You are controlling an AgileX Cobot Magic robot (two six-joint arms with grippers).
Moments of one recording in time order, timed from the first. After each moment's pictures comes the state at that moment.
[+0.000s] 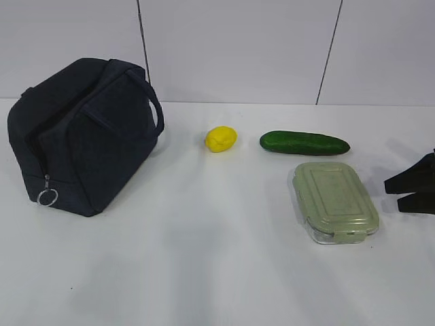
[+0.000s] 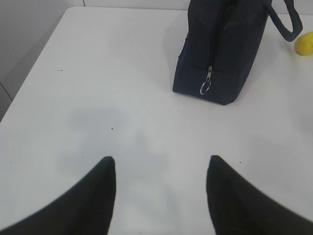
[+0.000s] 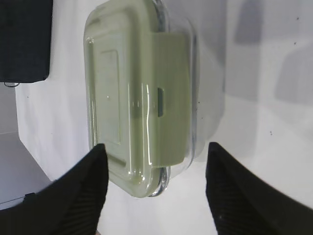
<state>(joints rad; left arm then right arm) -0.04 0.01 -0.53 0.02 1.10 -0.07 -0.45 2.01 -1.07 1.07 1.18 -1.10</state>
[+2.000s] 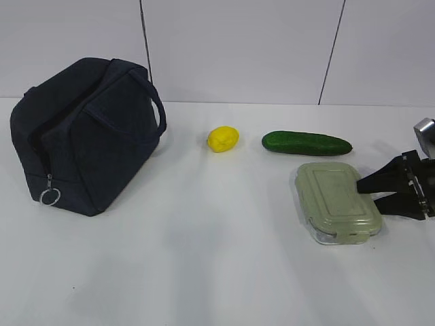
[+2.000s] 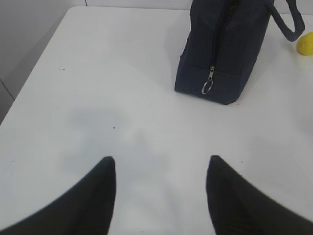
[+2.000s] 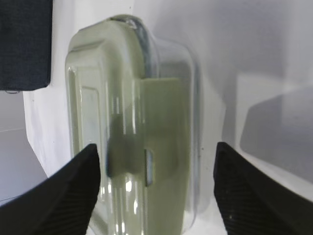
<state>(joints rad) -0.04 0.01 -0.53 0.02 1.10 -0.07 -0.37 2.16 -1.16 1.16 1.17 -1.13</state>
